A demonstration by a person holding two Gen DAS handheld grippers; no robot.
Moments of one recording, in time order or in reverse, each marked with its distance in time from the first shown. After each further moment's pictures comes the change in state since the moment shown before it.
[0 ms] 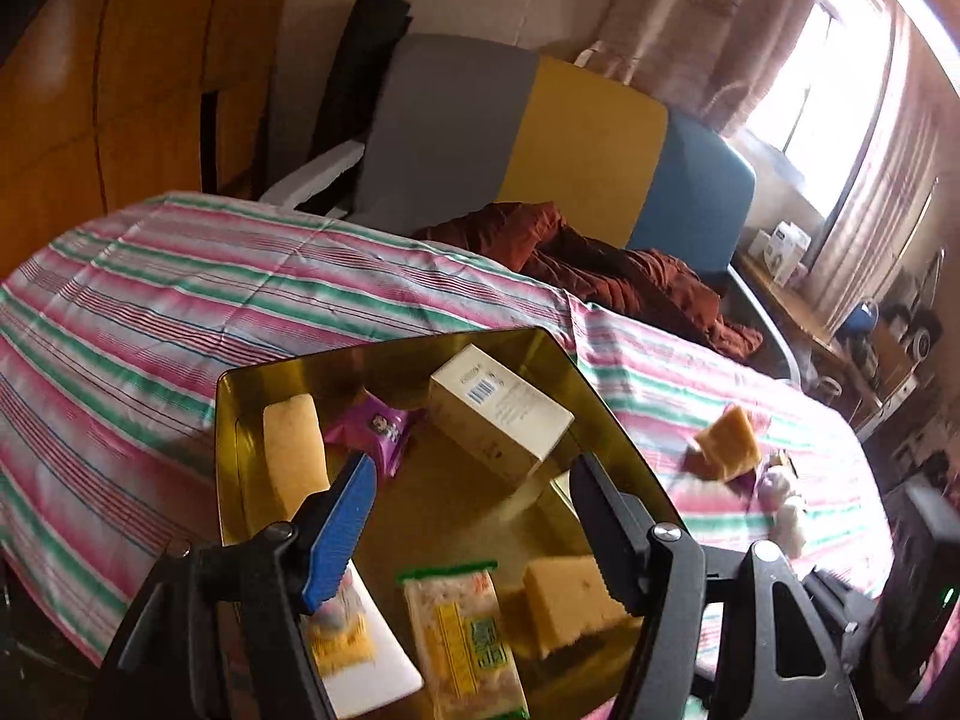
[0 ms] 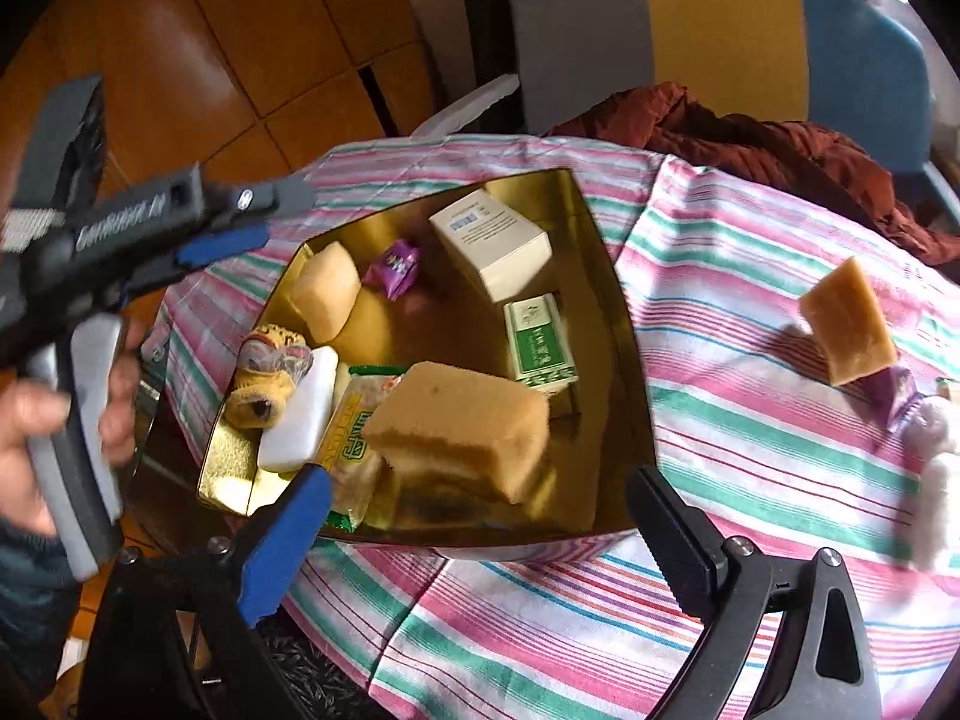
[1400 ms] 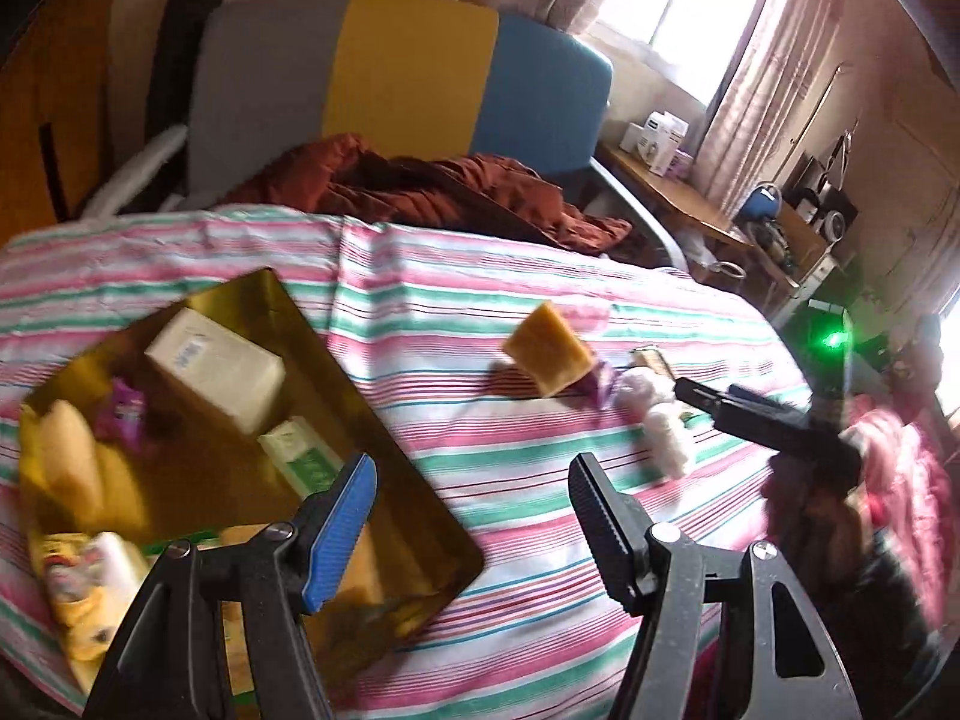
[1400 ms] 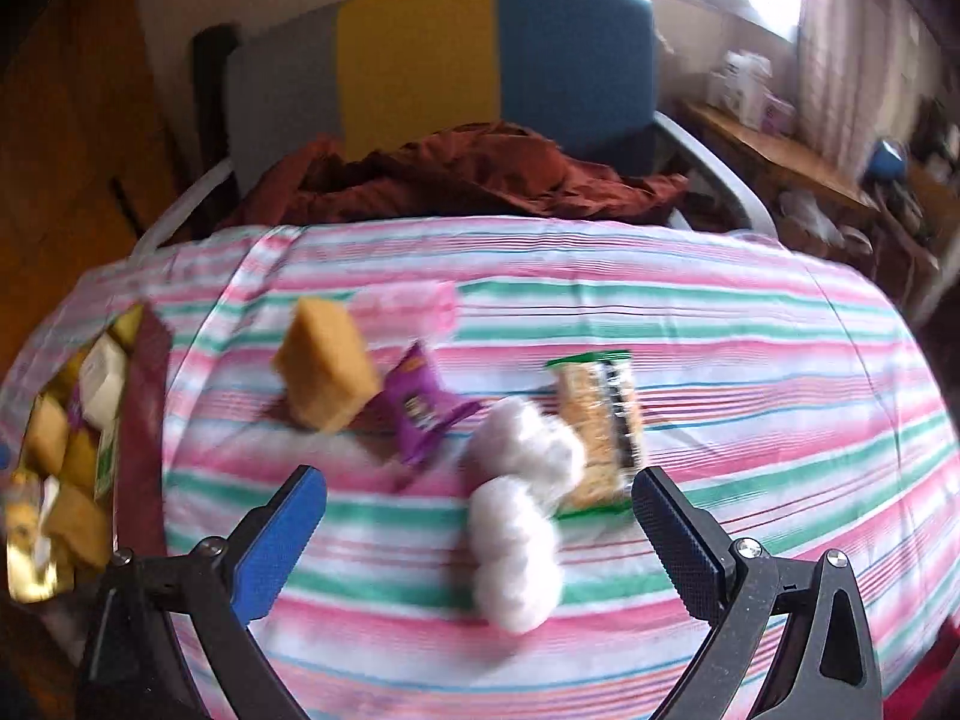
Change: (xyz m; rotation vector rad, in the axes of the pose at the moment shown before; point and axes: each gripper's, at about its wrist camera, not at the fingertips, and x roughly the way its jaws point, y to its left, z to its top) left arm 0.035 -0.153 -0.019 0.190 0.194 -0.241; right arm -0.080 -0.247 -0.010 0.333 -0.117 -0.417
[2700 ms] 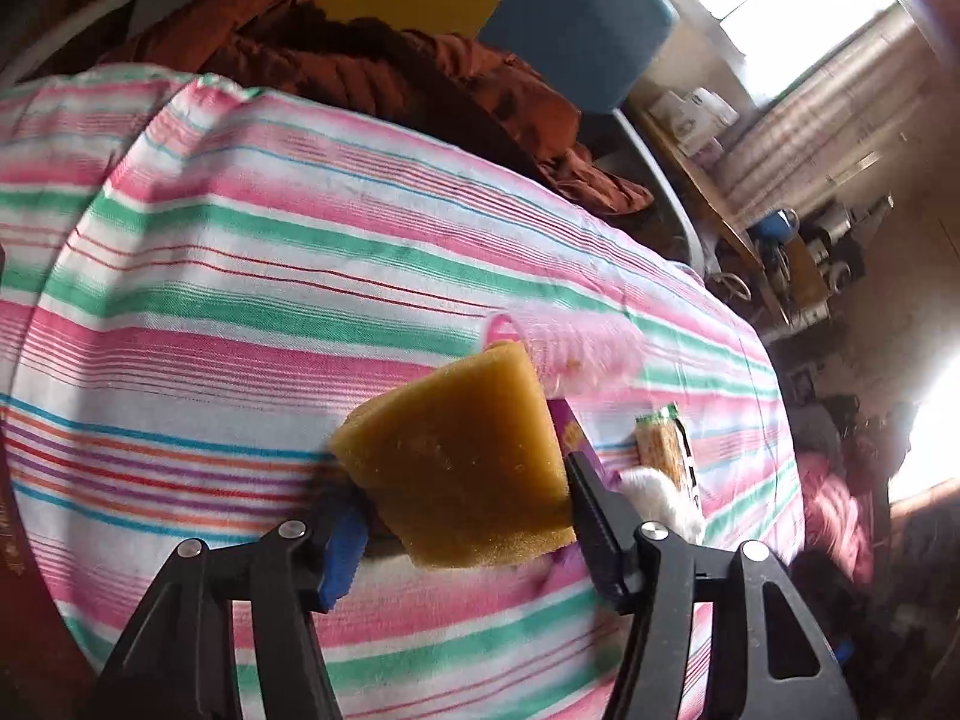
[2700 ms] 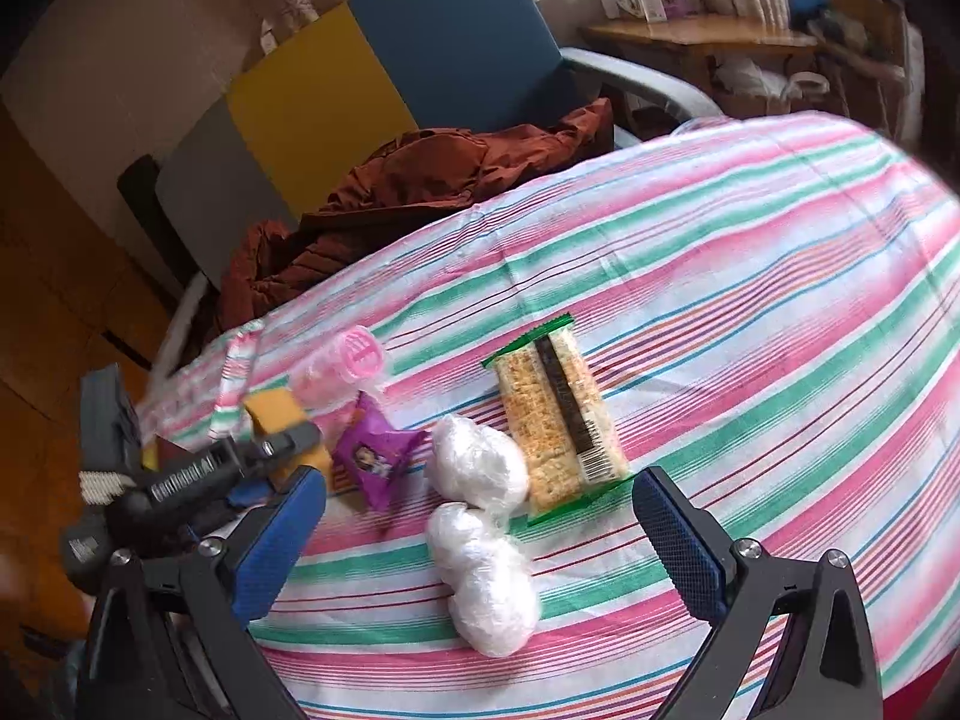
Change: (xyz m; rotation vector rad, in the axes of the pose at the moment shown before) left arm 0.202 -0.041 0.049 -0.181 0.158 -0.127; right arm 0.010 -0.062 0.002 0.362 0.027 0.164
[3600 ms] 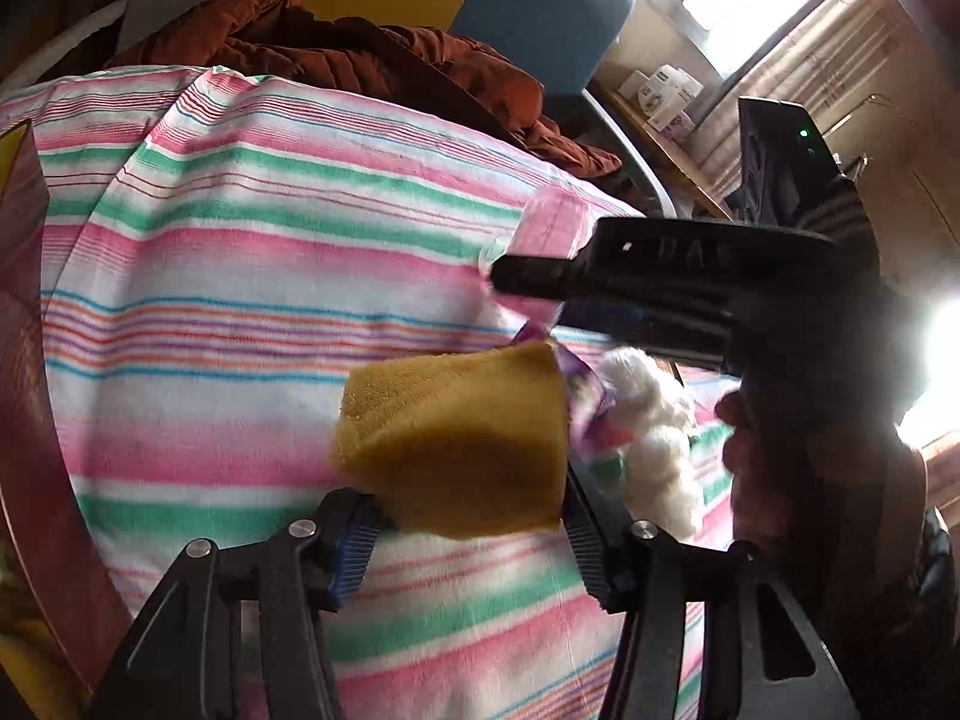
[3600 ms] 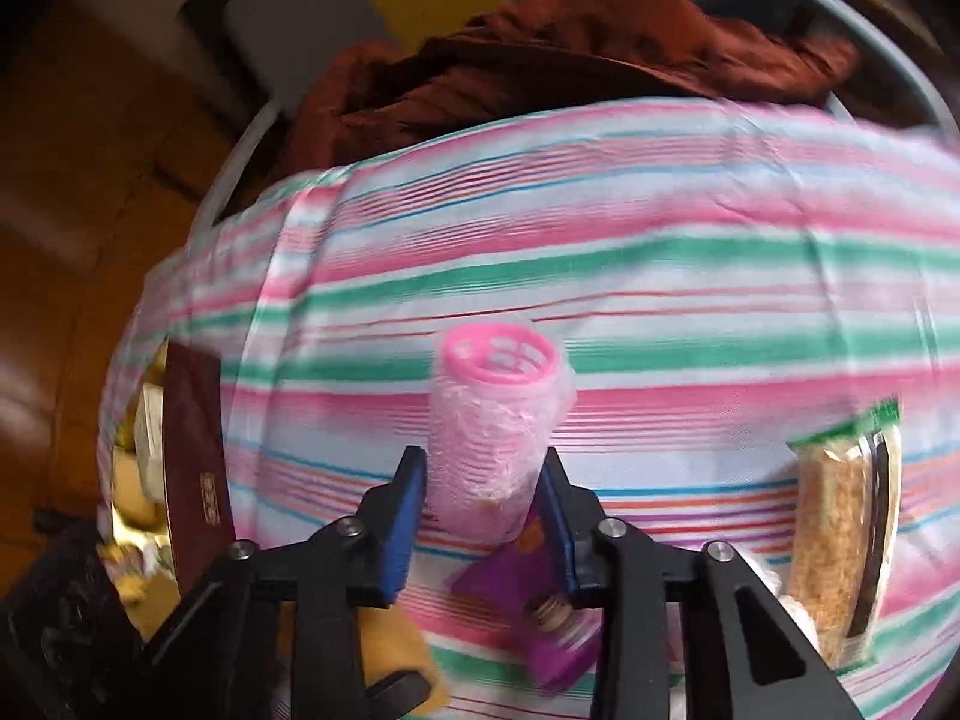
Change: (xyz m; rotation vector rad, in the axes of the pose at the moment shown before) left arm -0.028 0.000 -0.057 0.061 0.004 -0.008; right arm 0.136 0.081 0.034 -0.220 0.353 0.107
